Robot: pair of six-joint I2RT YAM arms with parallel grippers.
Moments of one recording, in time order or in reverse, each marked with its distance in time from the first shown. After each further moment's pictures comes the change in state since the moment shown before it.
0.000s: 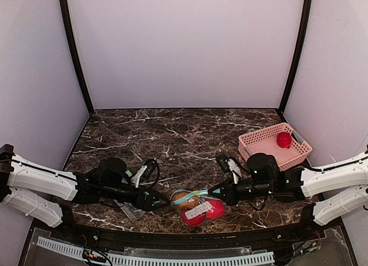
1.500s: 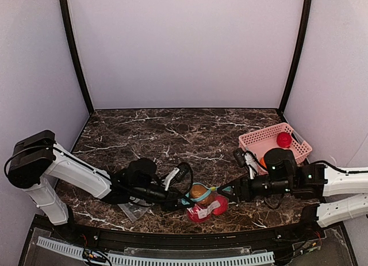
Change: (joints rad) left arm -0.101 0.432 0.220 0.324 0.118 0.087; right arm 0.002 -0.263 0.002 -0.297 0.085 0.088
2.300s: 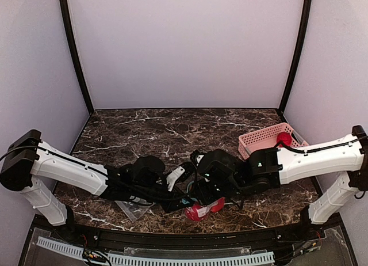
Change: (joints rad) left arm -0.076 -0.094 0.138 -0.388 -0.205 0.140; right arm 0.250 0.560 0.603 -0.429 0.388 0.055
